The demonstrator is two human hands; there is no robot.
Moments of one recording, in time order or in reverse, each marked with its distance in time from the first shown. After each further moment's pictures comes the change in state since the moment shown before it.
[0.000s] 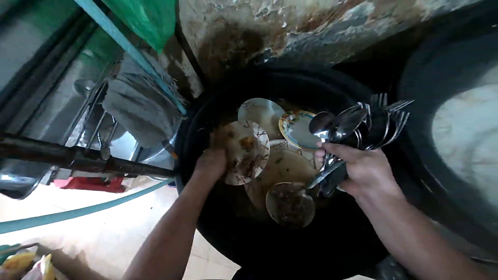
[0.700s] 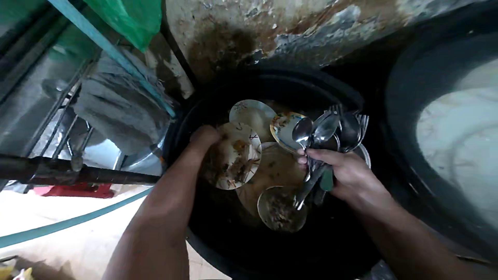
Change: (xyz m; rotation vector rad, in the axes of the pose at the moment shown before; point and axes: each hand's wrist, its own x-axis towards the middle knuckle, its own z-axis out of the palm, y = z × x) left_hand 0.097 0.011 -0.040 -0.181 -0.058 -0.200; right_hand 0.004 0.001 -0.002 0.103 -0.120 0.238
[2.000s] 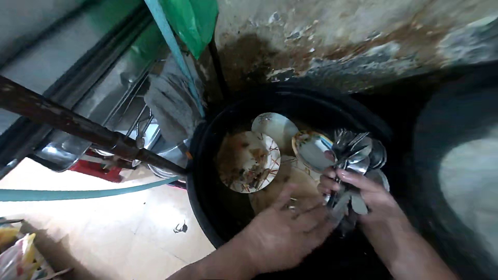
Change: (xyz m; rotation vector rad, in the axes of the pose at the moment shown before) left_hand -0.201 0.000 0.109 -0.075 0.565 1.275; right_hand 0.008 0.002 -0.025 0.086 -0.483 0.038
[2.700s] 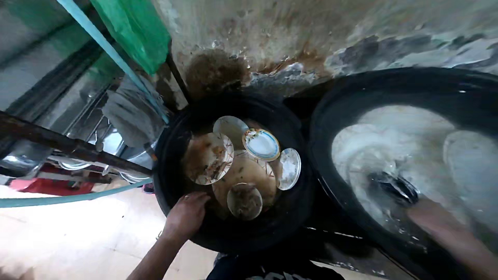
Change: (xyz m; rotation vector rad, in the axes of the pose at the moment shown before) left_hand -0.067 -0.020 -0.020 0.064 -0.416 -0.784; right_hand -0.156 -0.115 -0.179 -1.511 0.917 0.538
